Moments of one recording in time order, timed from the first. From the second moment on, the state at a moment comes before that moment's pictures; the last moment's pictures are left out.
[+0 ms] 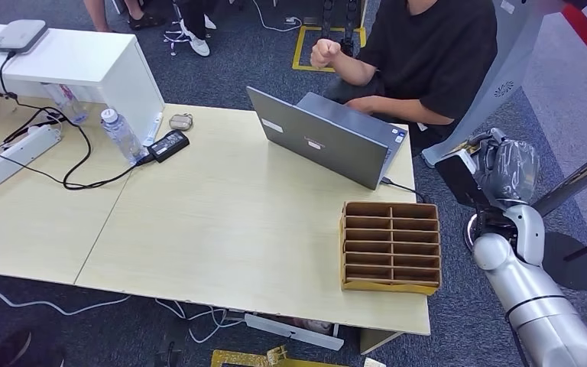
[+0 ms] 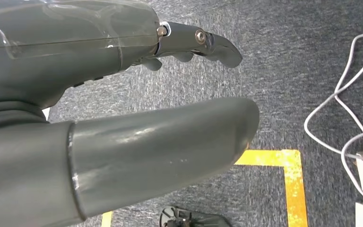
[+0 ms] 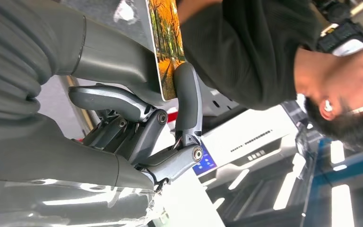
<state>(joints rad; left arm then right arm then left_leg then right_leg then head) -0.16 -0.01 -0.81 -0.23 0.55 0.55 -0.07 -0.72 -0.29 0.59 -0.96 0.51 -0.62 0.01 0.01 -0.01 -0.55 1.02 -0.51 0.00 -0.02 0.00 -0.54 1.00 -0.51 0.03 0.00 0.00</state>
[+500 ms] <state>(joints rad) -0.16 -0.02 -0.83 -0.23 0.55 0.57 -0.09 -0.74 -0.24 0.58 -0.82 0.48 -0.63 -0.02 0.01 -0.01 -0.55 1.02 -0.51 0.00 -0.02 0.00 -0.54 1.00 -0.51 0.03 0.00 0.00</state>
